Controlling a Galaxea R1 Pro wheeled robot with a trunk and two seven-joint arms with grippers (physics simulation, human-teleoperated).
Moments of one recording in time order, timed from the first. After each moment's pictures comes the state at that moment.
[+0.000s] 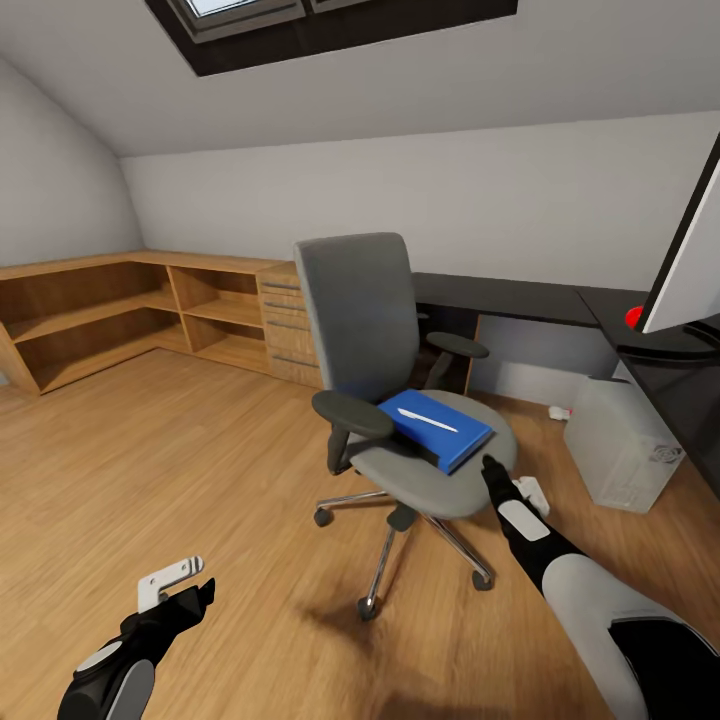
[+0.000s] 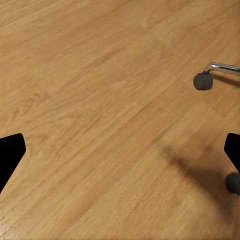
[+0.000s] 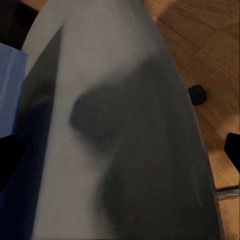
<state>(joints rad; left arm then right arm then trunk) -0.03 0.04 0.05 -1.61 0.44 0.59 0.39 -0.89 -0.06 0.07 -0.30 -1.23 -0.22 -0.02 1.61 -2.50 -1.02</state>
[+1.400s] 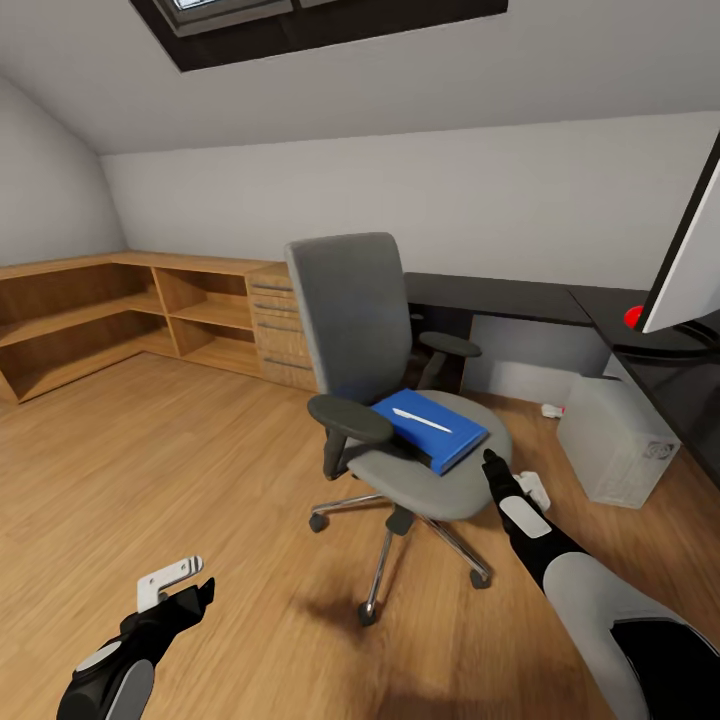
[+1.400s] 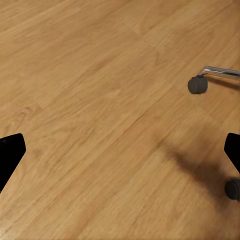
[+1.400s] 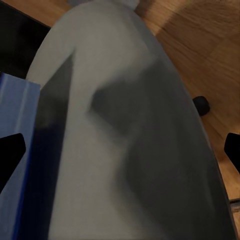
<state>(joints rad) -0.03 0.04 0.05 -1.61 0.44 0.59 0.39 -0.89 -0.07 0.07 -0.33 -1.23 -0.21 -0.02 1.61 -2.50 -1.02</state>
